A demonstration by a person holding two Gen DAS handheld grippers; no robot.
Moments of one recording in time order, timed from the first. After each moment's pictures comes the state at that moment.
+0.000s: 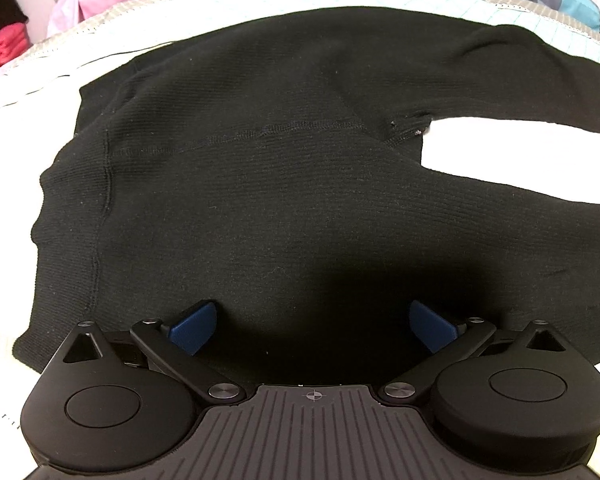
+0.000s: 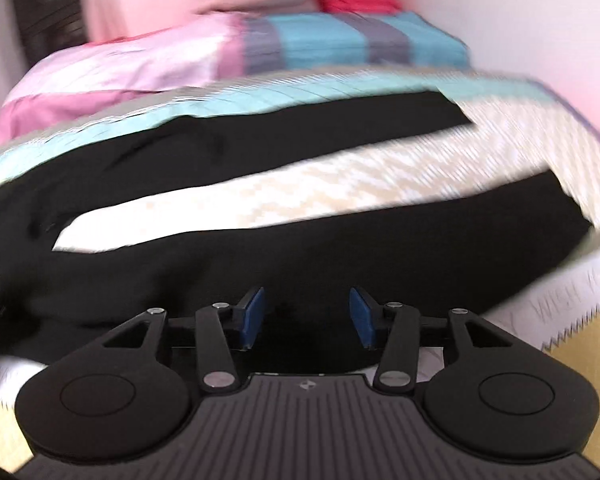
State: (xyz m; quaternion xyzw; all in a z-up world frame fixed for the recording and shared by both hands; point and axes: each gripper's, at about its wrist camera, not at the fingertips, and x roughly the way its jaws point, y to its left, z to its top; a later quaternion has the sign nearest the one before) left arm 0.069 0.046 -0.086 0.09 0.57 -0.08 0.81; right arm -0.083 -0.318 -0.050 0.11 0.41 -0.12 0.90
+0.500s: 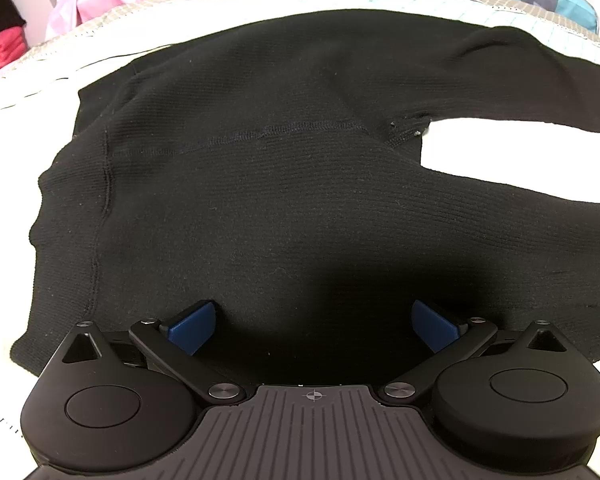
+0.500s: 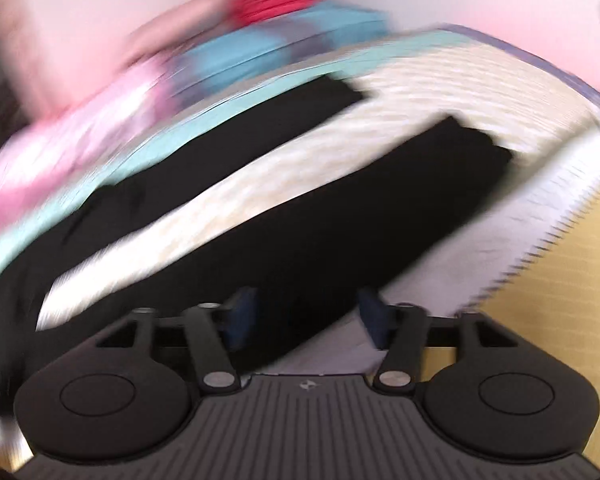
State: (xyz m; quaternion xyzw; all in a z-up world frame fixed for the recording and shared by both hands) left arm 0.062 0.051 -0.083 0.09 0.57 -0.09 0.81; right arm -0.124 -0.403 -0.050 0.24 0.37 -0.20 0.87
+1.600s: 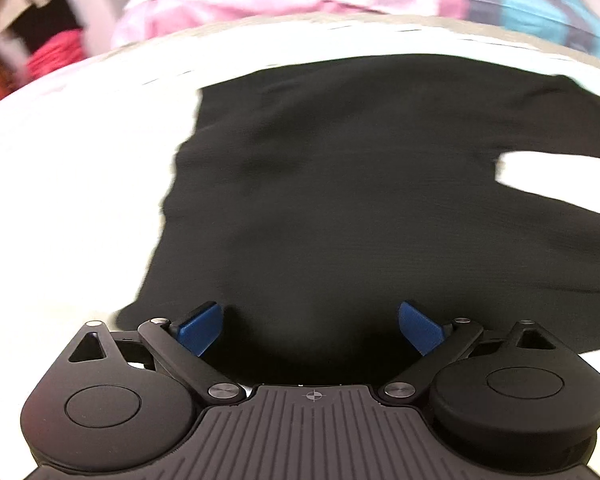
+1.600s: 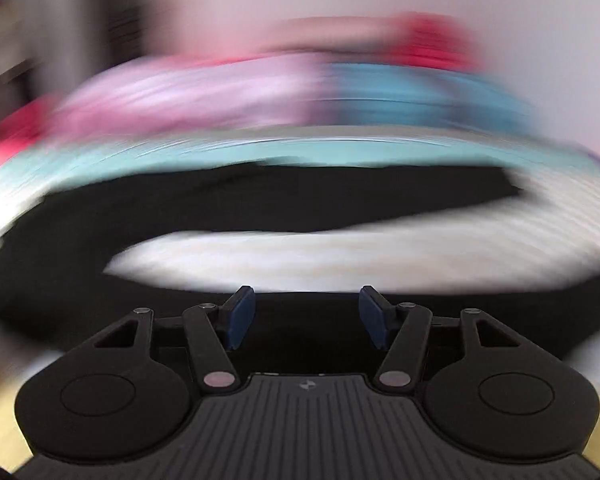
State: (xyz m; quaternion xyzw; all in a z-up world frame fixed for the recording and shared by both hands) left arm 0.025 0.120 -0.054 0.08 0.53 0.00 0.85; right arm -0.081 -0.237 -0.027 0.02 0.35 0.06 0.94
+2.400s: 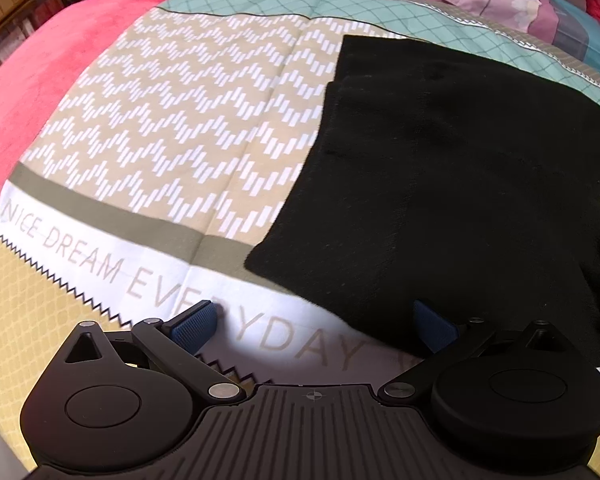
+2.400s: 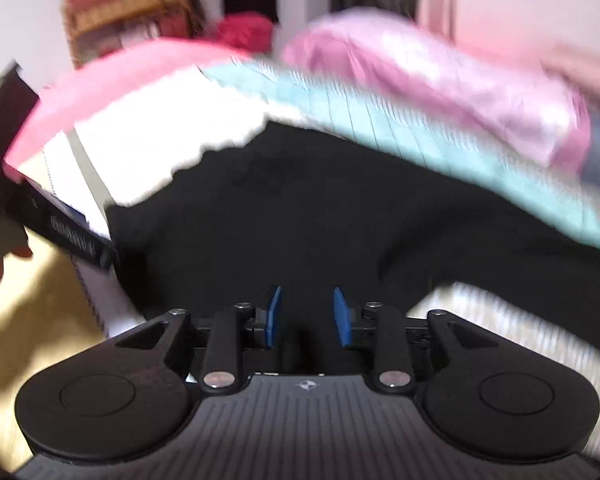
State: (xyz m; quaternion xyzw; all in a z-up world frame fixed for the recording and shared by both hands) left arm 0.002 0.215 -0.053 0.00 0.55 0.07 0.84; right arm -0.013 -0.077 -0.028 -0.09 0.34 0.32 0.88
